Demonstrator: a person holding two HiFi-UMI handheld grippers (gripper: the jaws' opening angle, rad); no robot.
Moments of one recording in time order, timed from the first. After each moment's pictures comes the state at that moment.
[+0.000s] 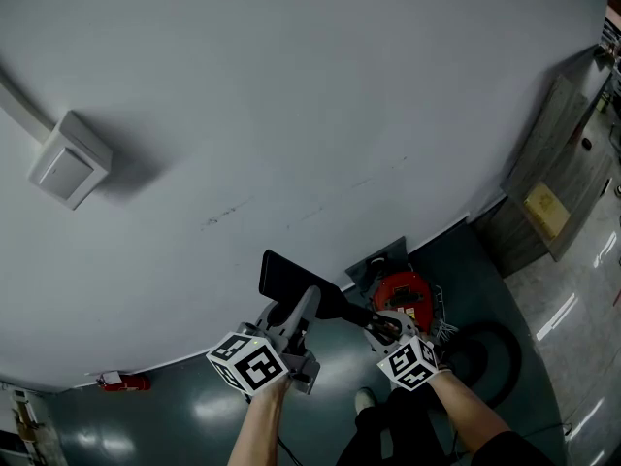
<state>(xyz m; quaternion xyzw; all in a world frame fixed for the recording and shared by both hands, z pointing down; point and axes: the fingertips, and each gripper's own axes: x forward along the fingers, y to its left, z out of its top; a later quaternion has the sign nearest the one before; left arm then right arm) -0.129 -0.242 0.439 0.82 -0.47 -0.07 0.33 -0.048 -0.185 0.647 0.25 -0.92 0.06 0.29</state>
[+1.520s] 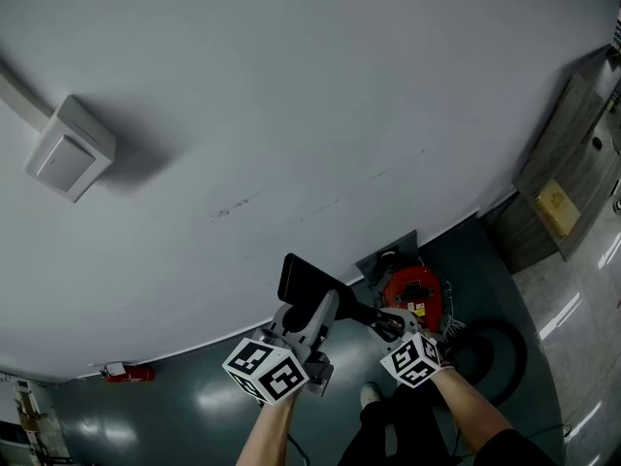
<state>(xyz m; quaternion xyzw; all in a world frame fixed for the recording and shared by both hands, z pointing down) -0.128 -0.233 0.448 0.83 -0.48 -0.03 0.29 -0.069 -0.184 0.662 0.23 -0.92 0.06 0.31</state>
